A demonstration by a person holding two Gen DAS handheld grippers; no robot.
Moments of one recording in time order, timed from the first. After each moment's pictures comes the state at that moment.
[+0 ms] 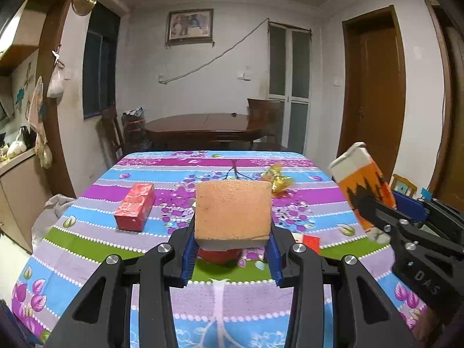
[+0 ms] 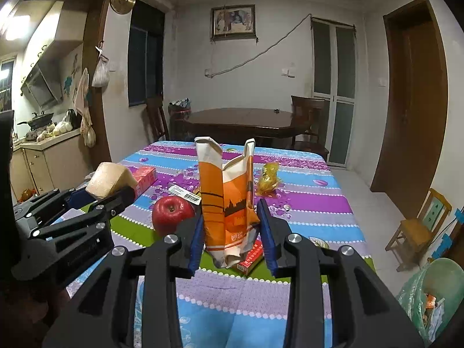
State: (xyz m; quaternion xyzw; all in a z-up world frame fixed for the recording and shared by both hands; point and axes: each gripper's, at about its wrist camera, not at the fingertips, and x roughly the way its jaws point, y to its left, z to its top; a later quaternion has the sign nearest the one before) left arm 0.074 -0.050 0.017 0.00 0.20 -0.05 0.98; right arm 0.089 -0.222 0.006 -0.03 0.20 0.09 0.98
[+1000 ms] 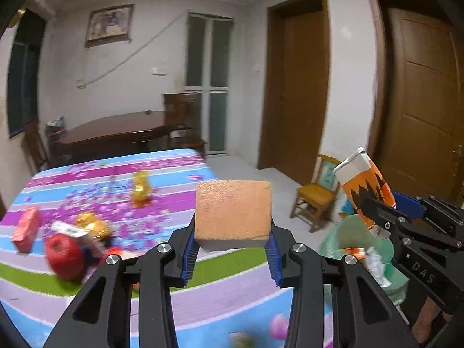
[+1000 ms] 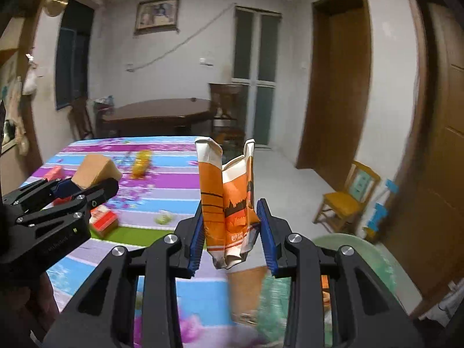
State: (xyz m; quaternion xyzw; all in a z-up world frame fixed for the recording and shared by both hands) left arm 0.076 -0.266 0.024 0.03 0.22 -0.25 0.94; right arm 0.030 -0.394 0.018 -0.02 0.23 -0.10 0.97
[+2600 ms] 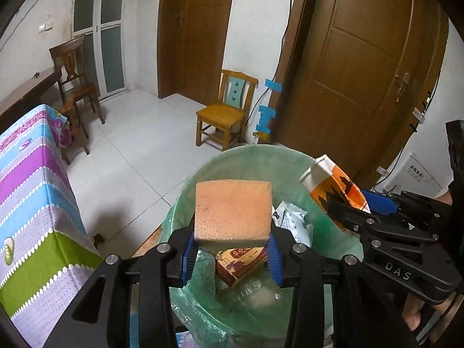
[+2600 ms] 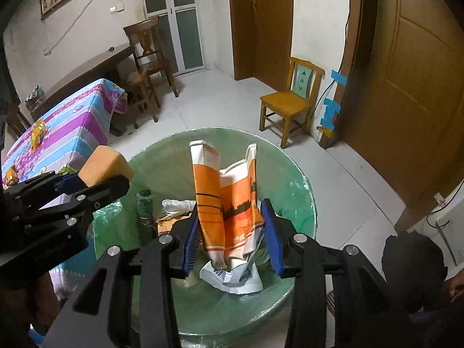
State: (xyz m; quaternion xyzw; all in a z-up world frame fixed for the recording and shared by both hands) left arm 0.109 -0.546 -0.099 0.12 0.38 -0.44 0.81; right arm 0.001 -0.603 -0.081 0.12 0.40 -0.22 0.88
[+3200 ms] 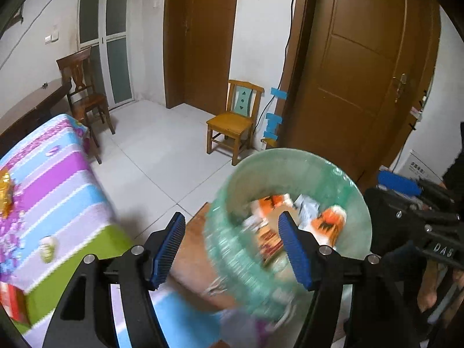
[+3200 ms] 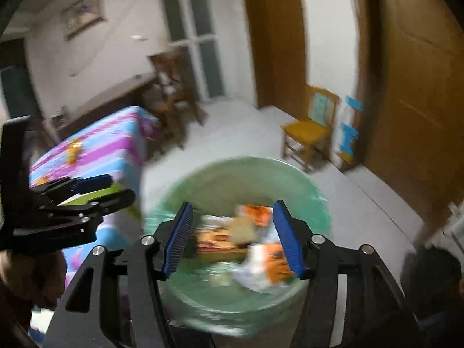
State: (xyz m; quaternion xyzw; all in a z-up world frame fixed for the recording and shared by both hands) left arm 0.115 -0.447 -0.057 0.13 0.35 -0.43 0.82; right arm -0.032 -0.557 -0.038 0.11 0.31 -0.15 0.93
